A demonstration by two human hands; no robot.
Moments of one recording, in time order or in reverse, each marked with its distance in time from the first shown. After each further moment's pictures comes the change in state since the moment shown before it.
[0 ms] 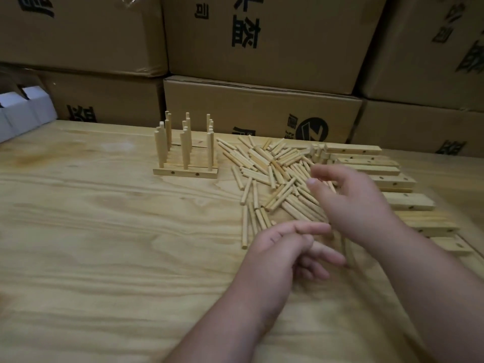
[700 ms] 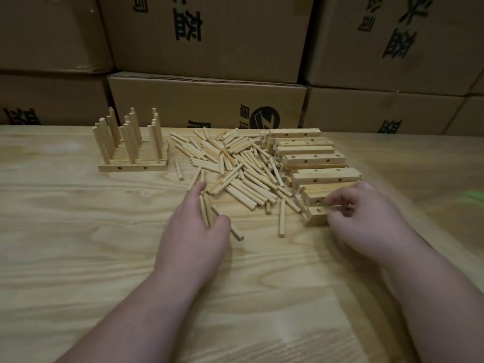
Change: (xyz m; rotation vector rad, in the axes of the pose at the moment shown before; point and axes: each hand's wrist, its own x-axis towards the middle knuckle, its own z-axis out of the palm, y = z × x) left_hand -0.004 0.003 -0.007 1.055 0.569 0.029; right_hand -0.076 0.065 -0.088 -0.262 -0.083 0.272
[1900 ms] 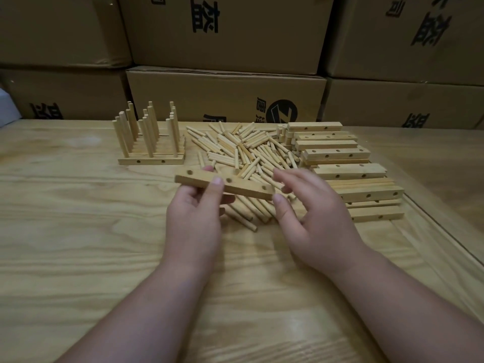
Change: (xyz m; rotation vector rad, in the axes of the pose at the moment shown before) left_hand 0.010 -0.001 -0.001 -0.849 0.196 -0.056; right_hand -0.004 -0.058 0.070 0.296 0.307 -0.712
